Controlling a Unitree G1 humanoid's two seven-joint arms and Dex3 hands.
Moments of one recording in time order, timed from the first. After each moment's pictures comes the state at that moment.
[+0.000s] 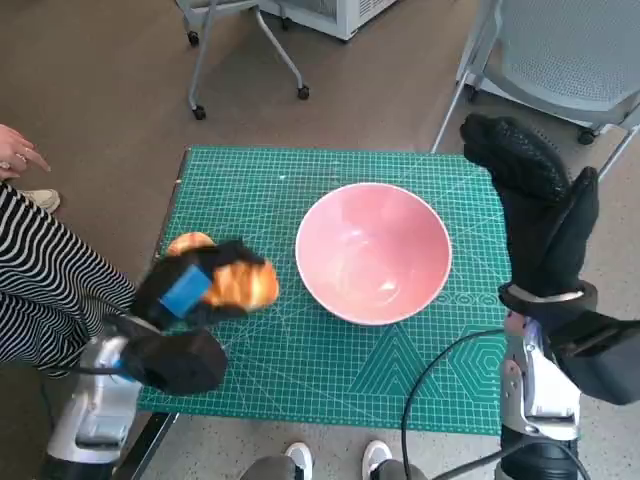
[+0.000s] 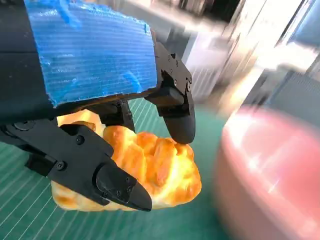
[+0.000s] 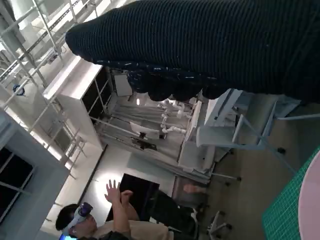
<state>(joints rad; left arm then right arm) -0.19 0.50 -0.02 -0.18 0.42 -0.03 -0.18 -0.41 -0.15 -0.12 -0.05 0.23 -0.27 0.22</state>
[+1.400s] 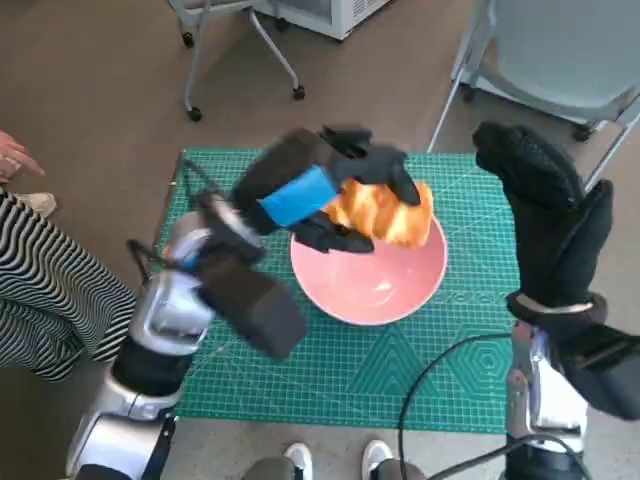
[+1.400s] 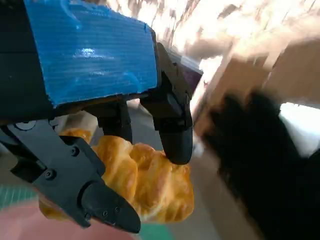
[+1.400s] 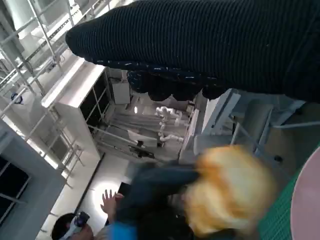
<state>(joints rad) -0.79 0.29 -0.30 0.21 0.36 -0.24 -0.29 -0.36 -0.15 -0.14 -0.11 0.23 -0.27 0.21</state>
